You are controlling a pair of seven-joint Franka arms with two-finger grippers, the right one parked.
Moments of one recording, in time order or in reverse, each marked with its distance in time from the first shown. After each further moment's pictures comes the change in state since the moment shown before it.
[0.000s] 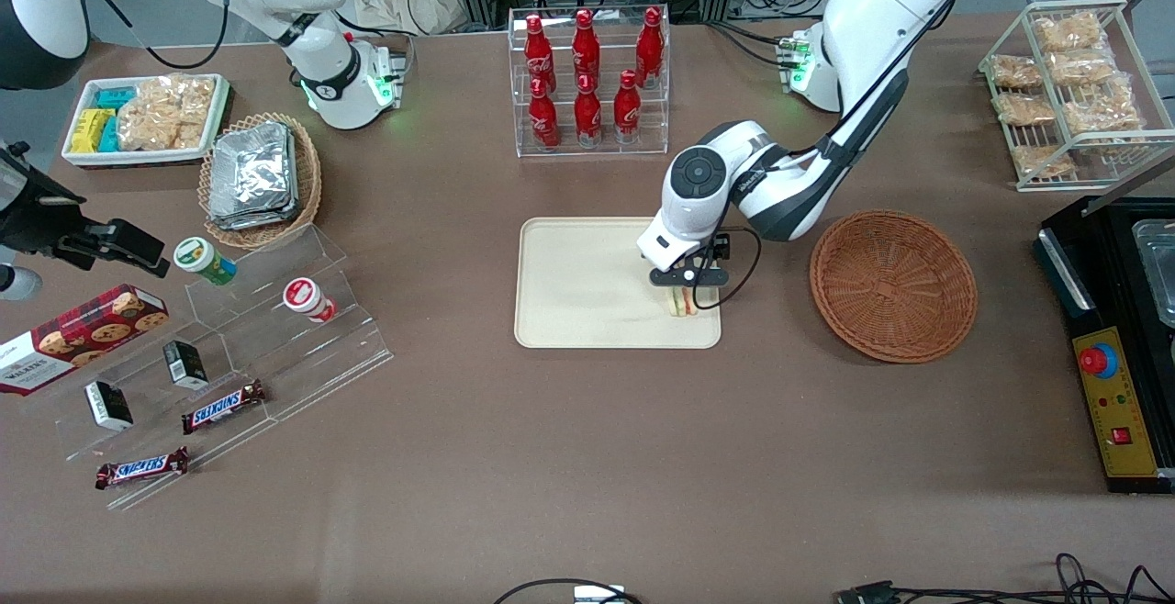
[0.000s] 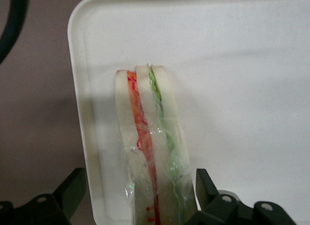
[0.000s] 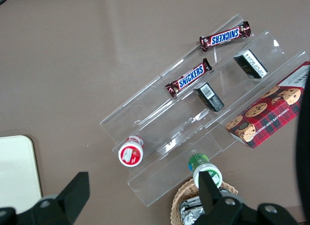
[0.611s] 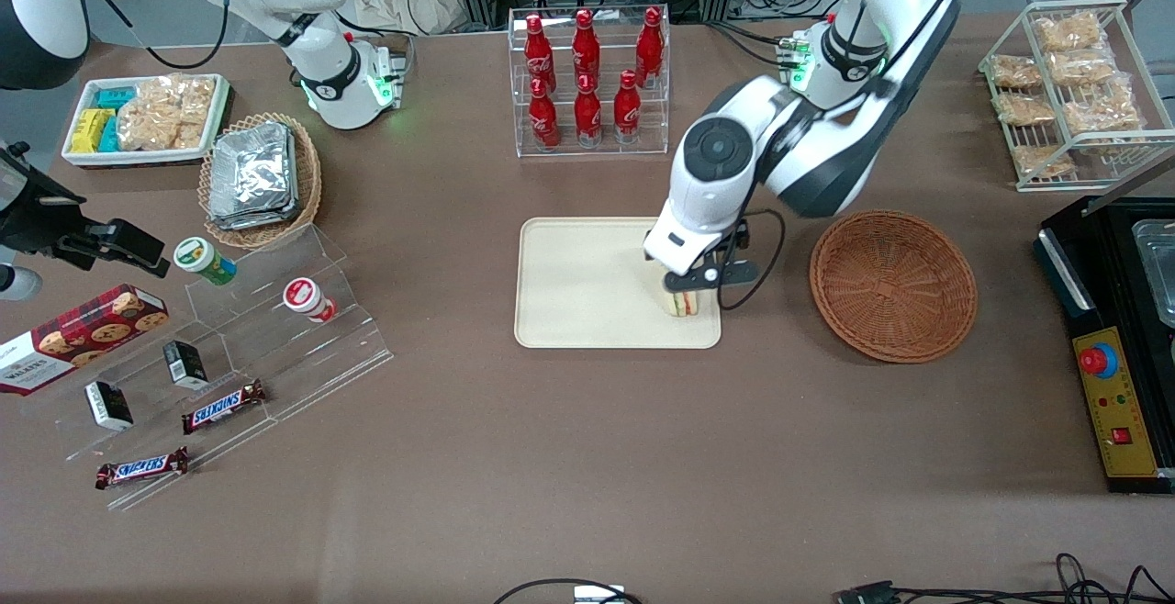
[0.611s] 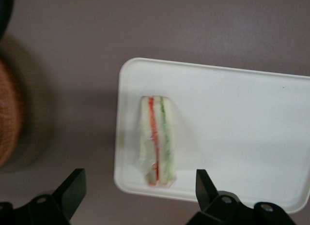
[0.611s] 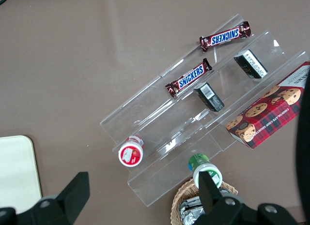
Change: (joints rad) arm 0.010 -0.187 0.013 0.273 -0.192 -0.422 0.058
